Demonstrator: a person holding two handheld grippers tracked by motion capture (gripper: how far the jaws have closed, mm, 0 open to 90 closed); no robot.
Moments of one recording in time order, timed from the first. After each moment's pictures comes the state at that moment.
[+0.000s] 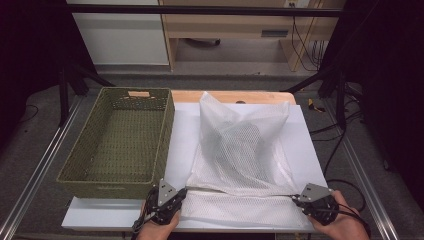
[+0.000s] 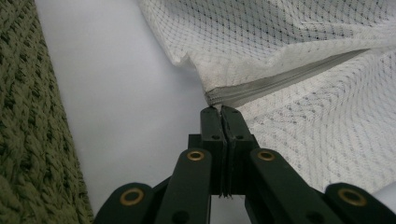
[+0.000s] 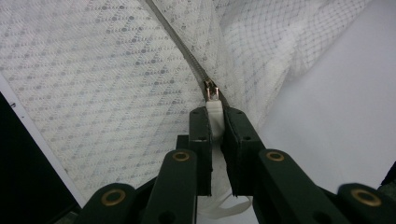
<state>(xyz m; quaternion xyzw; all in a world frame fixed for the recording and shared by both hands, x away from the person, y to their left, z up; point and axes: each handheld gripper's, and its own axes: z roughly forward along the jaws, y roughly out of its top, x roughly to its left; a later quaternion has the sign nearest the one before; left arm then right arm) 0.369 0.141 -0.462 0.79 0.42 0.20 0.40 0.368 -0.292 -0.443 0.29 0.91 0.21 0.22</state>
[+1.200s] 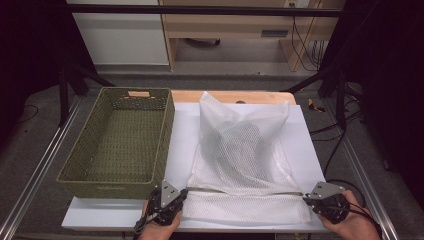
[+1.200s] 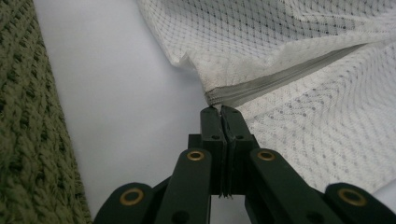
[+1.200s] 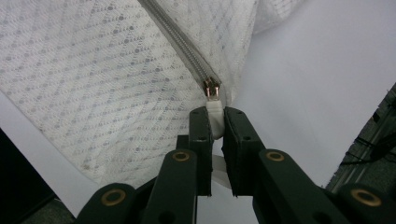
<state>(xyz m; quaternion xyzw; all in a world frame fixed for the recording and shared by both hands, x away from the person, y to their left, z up) 0.369 0.135 -0.466 0.79 0.42 0.21 0.39 0.371 -0.318 -0.444 0.32 0.90 0.20 0.22</state>
